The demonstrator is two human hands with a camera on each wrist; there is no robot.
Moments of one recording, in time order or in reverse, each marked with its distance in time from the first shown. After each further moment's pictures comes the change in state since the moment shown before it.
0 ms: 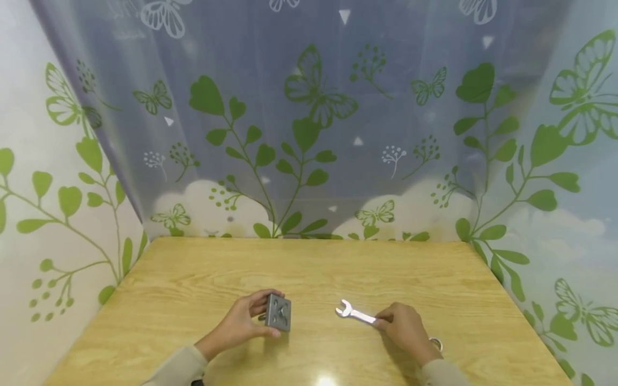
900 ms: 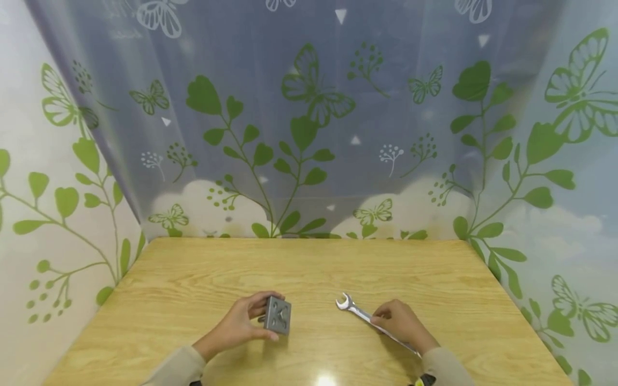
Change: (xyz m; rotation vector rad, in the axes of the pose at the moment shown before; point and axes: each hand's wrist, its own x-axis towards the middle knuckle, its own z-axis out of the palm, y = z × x) left_hand -0.001 0.000 0.002 -0.004 -0.033 0.001; right_hand 0.011 0.012 -0.010 0.164 -0.216 -0.141
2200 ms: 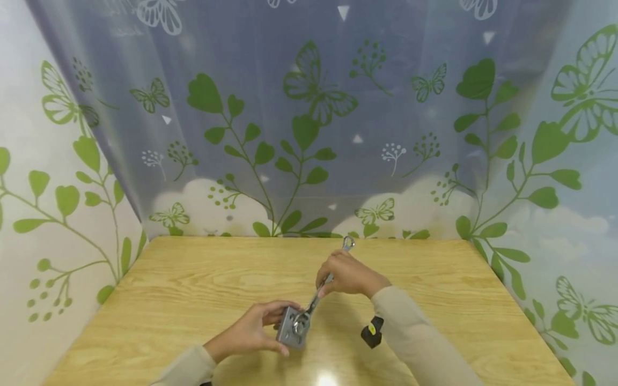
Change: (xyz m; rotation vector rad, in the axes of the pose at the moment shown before) left_hand 0.006 0.012 0.019 0.008 -0.178 0.088; right_hand 0.093 -0.128 -0.021 -0.379 -0.213 -0.505
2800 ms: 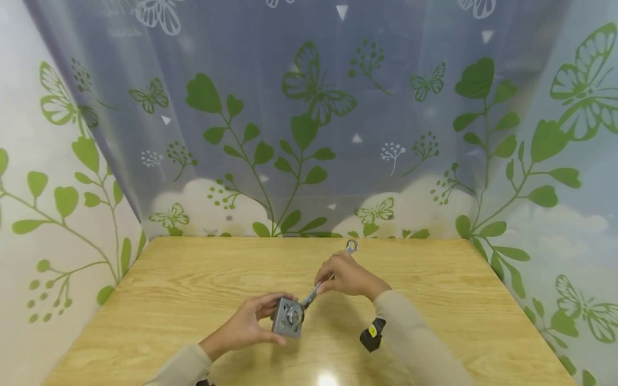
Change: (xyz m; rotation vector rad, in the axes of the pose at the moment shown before) left_hand 0.000 0.003 -0.007 0.013 0.078 0.021; right_hand -0.005 0.014 0.016 0.149 0.136 -0.045
